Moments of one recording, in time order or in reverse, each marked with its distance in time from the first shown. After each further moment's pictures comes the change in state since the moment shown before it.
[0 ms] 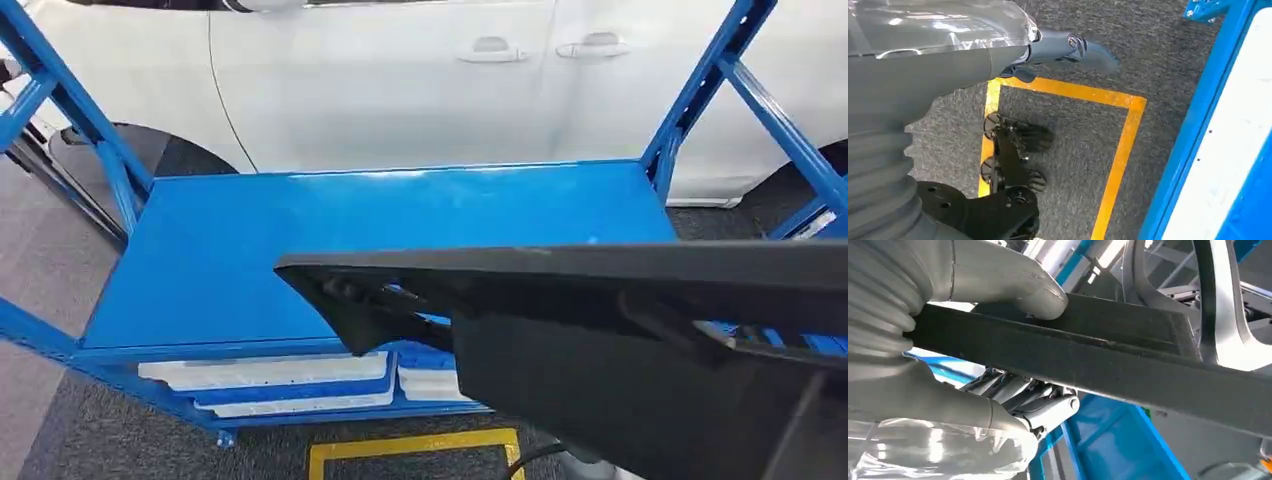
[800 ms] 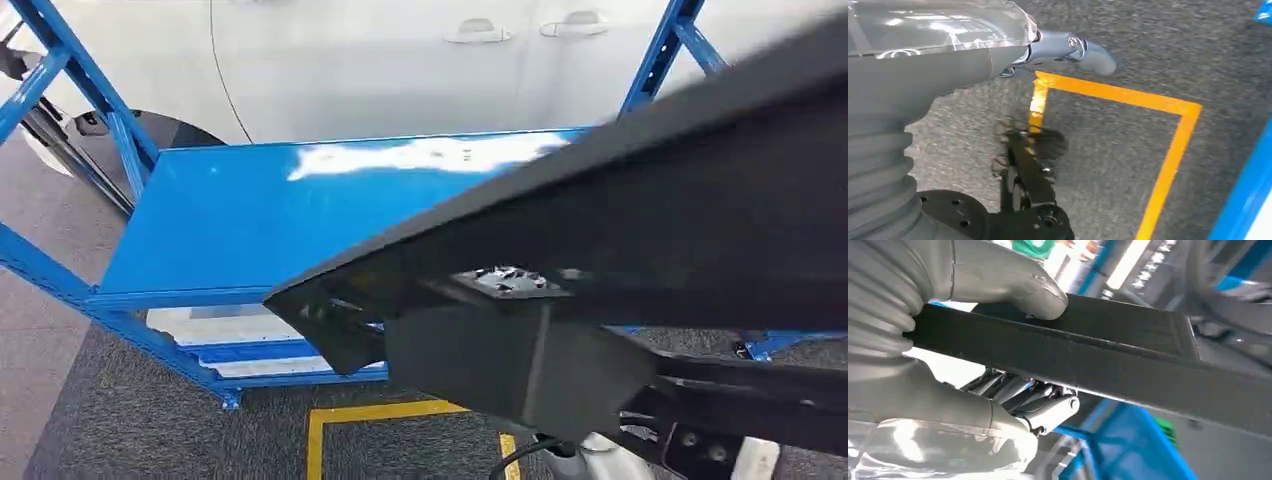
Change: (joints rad) left arm 0.004 0.002 0.008 0.000 -0.007 -0.002 0.039; right arm -0.022 -0.064 0.109 0.135 0.011 -0.052 0.005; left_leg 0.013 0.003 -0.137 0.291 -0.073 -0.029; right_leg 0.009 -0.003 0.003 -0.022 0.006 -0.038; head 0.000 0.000
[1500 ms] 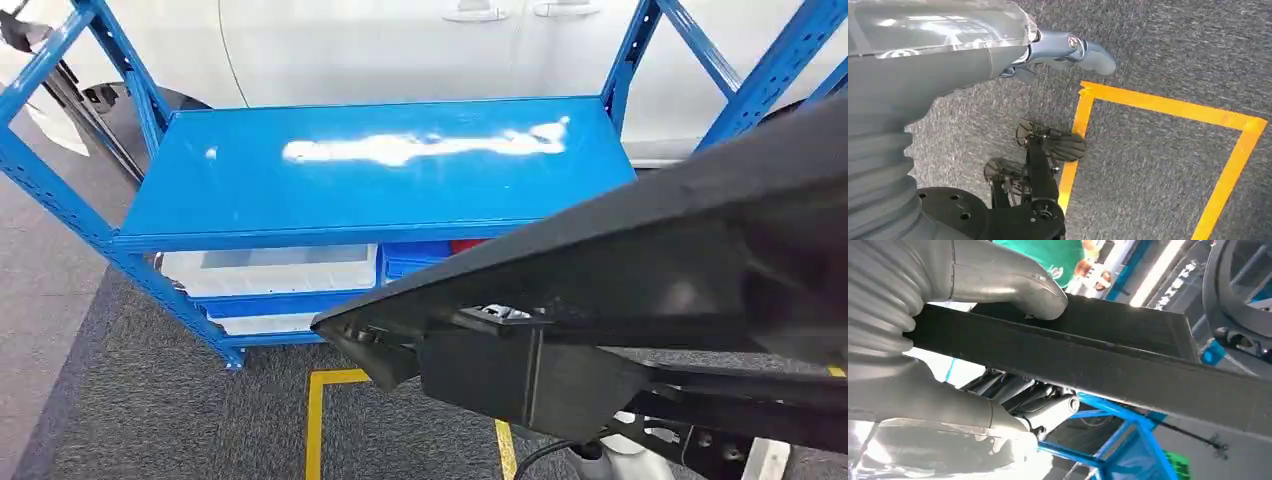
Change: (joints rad) left arm -0.001 -0.020 0.001 0.000 -0.002 0.011 0.020; right arm 0.085 -0.048 -0.120 -0.021 0.008 0.153 -0.003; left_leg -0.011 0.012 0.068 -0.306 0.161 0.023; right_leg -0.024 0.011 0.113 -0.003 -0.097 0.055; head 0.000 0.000
